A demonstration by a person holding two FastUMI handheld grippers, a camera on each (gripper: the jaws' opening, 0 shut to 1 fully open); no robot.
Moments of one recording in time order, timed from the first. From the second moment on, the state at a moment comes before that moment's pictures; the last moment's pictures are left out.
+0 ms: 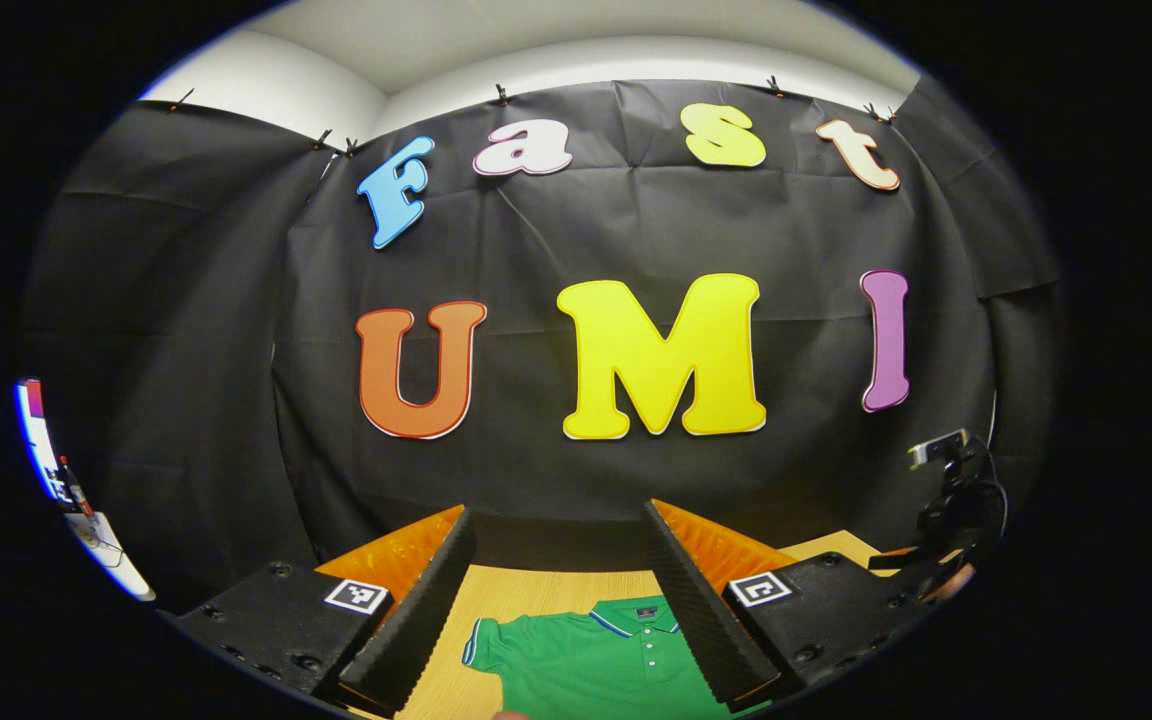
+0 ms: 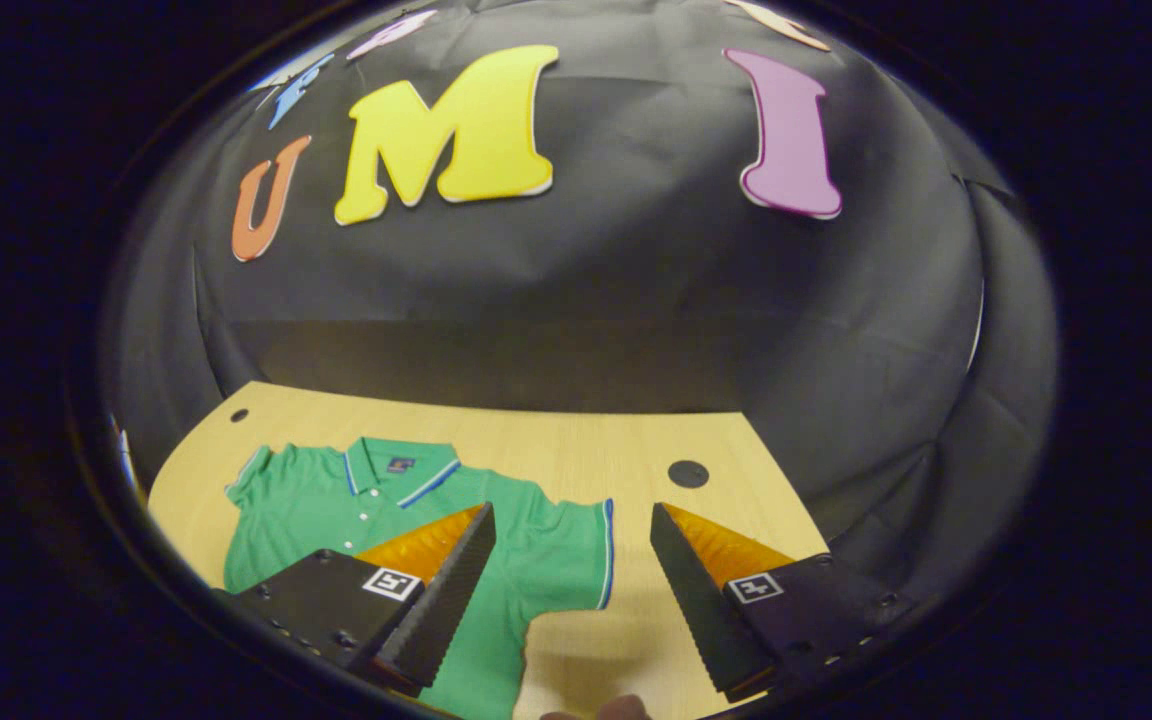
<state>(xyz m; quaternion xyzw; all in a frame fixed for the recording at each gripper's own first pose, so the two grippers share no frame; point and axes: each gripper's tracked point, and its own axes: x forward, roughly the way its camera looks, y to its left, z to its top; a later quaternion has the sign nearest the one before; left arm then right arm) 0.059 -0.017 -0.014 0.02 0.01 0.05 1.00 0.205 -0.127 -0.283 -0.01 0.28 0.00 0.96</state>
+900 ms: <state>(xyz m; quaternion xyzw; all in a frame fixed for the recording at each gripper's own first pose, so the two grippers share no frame) 0.074 -0.046 -0.050 0.02 0.06 0.06 1.00 0.273 -0.163 -0.424 0.01 0.39 0.01 0.92</state>
